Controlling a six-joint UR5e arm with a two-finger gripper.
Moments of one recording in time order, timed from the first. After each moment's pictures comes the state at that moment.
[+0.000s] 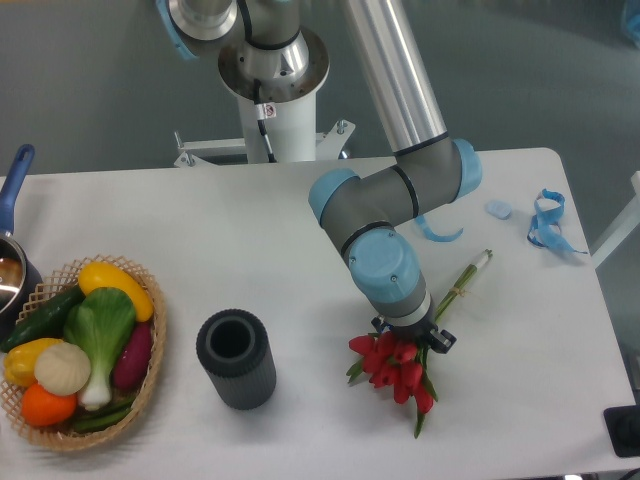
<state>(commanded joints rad) 2.46 -2.16 -1.55 -0.87 1.86 1.22</state>
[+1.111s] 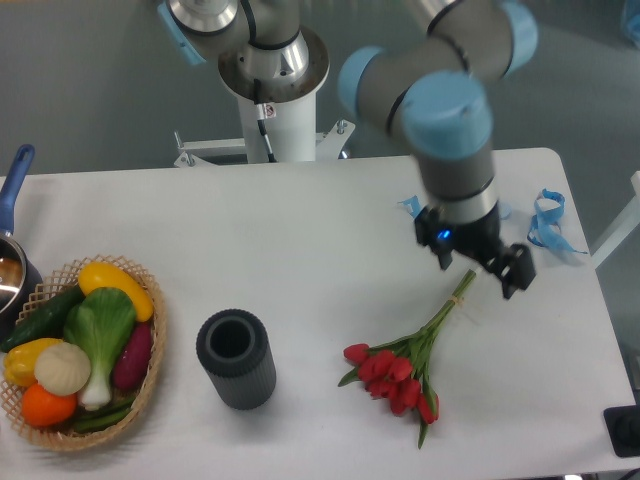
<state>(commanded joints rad) 2.70 -1.81 -1.48 -1.12 1.60 1.47</state>
